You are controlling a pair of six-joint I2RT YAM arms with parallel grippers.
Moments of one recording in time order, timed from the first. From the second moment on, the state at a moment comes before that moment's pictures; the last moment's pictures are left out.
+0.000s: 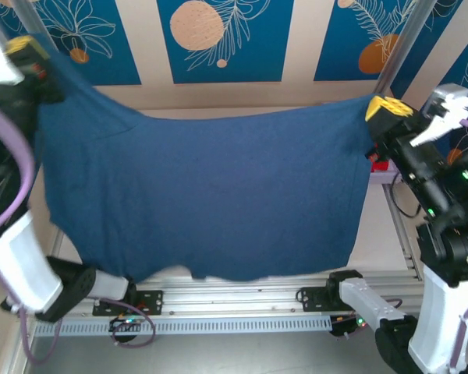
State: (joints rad) left arm -0.22 1.48 2.59 -0.99 -0.31 -0.03; right arm 0.11 0.94 1.81 -0.72 -0.23 0.21
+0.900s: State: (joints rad) left arm -0.10 2.45 2.39 -0.74 -0.04 -0.25; right arm 0.19 2.22 1.98 -0.74 -0.07 0.14
